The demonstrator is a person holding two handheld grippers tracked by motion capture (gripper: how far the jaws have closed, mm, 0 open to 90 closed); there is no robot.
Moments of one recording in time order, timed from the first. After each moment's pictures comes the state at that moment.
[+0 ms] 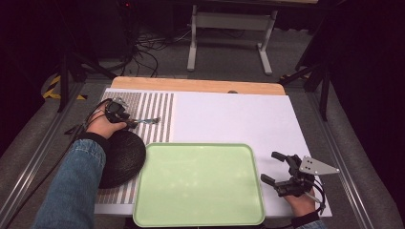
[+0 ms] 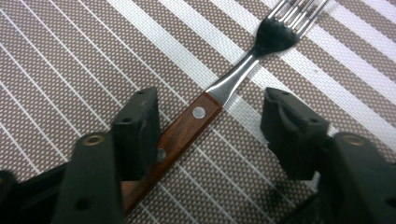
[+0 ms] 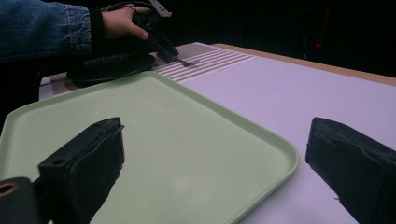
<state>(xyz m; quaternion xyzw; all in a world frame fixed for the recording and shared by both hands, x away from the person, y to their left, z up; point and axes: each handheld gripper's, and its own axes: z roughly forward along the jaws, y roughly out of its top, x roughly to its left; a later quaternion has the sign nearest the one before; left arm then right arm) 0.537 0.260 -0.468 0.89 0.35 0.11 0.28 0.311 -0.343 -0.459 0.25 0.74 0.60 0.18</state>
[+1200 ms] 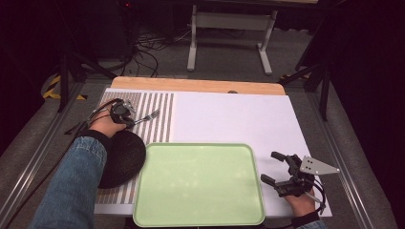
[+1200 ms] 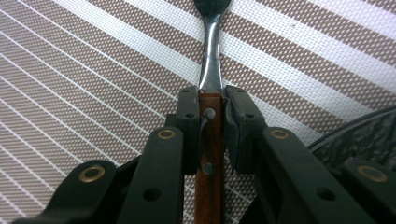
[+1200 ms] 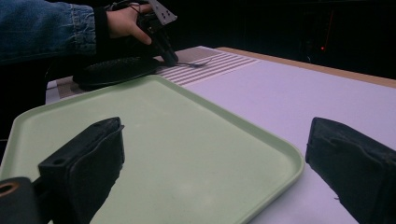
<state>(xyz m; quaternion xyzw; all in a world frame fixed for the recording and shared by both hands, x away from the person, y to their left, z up) 0.531 0.238 -0.454 0.94 0.24 0.15 0.17 0.311 -0.343 -0.459 0.24 0.73 0.61 0.17</state>
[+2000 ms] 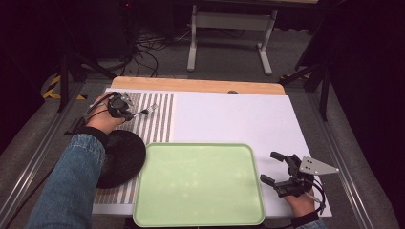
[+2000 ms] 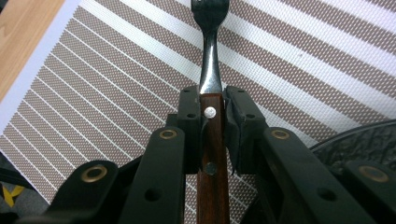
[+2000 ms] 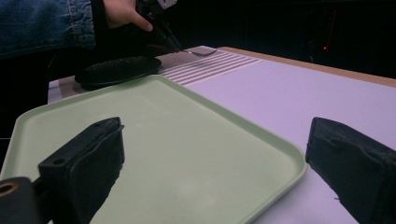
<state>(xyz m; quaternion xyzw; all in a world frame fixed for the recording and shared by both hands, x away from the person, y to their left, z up) 0.526 0.238 -0.423 0.93 0.26 0.18 0.18 0.311 -0.342 -0.459 0.24 0.74 0.61 0.17</state>
